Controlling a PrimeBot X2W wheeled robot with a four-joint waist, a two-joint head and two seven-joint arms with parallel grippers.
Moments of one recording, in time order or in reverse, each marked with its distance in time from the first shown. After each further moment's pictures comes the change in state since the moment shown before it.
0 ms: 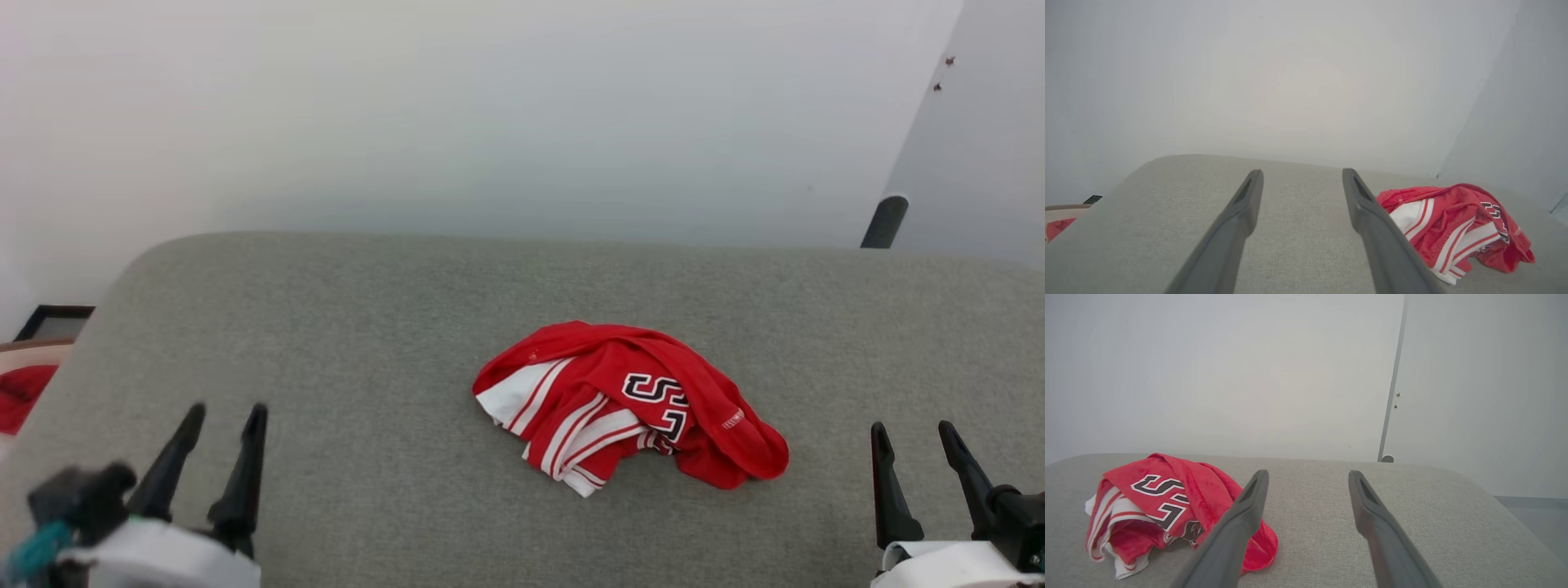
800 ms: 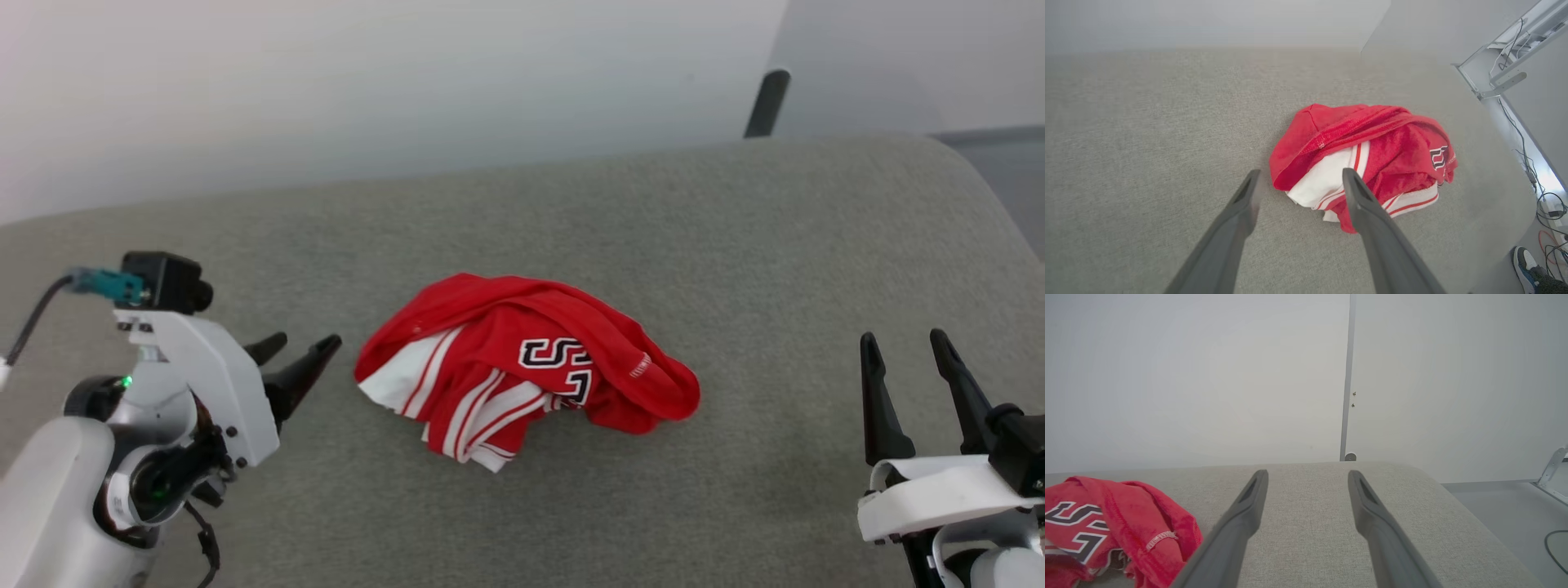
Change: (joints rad) left arm -0.437 0.097 -0.145 0.046 -0.277 0.029 0.784; right arm -0.146 -0.012 0.044 -0.020 0.030 0.000 0.008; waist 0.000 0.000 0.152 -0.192
